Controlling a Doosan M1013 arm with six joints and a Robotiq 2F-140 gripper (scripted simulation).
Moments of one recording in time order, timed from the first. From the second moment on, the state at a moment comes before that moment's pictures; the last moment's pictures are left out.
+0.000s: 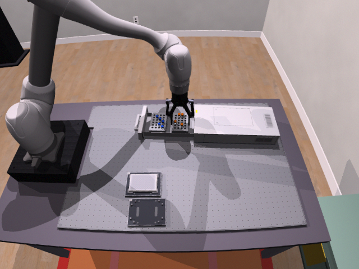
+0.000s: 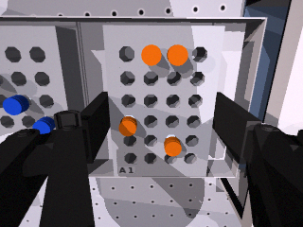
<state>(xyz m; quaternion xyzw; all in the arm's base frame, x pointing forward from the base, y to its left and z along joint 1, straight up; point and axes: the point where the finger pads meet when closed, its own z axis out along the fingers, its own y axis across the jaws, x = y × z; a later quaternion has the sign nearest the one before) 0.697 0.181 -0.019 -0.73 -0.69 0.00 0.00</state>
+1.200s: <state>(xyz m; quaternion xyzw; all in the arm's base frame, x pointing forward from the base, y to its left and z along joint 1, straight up) 0.697 0.181 -0.009 -0.73 -0.69 0.00 0.00</state>
